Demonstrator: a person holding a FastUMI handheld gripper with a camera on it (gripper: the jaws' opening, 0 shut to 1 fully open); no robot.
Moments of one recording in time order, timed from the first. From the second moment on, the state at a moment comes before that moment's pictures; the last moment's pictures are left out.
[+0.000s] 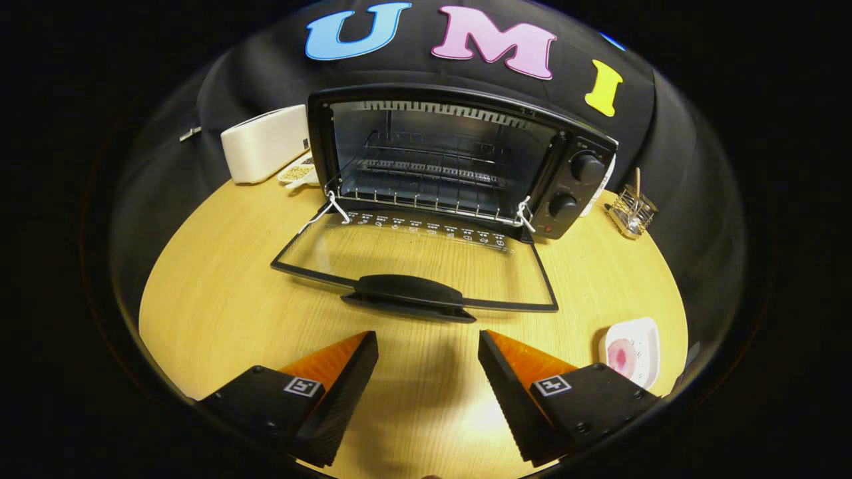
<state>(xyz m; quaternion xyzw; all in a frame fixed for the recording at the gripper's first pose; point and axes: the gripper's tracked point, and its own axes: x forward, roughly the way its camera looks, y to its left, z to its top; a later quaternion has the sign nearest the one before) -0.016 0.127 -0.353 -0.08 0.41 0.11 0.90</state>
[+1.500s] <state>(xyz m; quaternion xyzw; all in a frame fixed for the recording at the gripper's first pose) 0.010 -0.181 -0.302 -0.05 0.49 0.06 0.87</state>
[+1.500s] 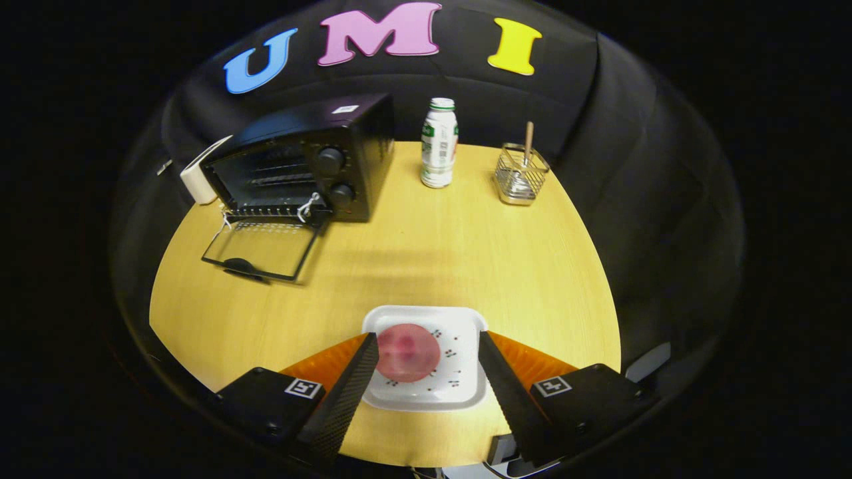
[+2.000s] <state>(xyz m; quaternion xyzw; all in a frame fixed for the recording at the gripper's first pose) -0.004 -0.253 -0.378 -0.02 0.60 0.04 0.80</state>
